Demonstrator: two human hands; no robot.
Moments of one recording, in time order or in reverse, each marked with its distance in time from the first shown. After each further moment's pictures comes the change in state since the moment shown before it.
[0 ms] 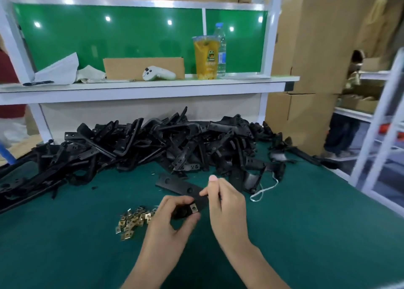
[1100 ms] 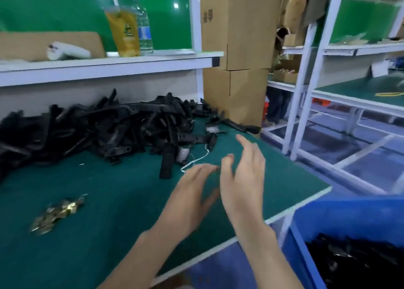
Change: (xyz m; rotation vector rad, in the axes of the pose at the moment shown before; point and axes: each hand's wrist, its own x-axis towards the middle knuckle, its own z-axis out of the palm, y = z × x) left_hand -0.011 0.094 0.167 0.166 -0.447 0.448; right_hand -0.017 0.009 -0.195 -0.409 0.279 0.316
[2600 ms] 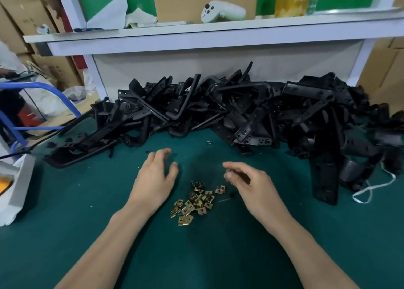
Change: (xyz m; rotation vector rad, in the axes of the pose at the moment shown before) left_hand -0.142 -0.271 -0.218 0.293 0.358 -0.841; right_hand -0.062 -0.075 0.284 0.430 -0.982 -0.038
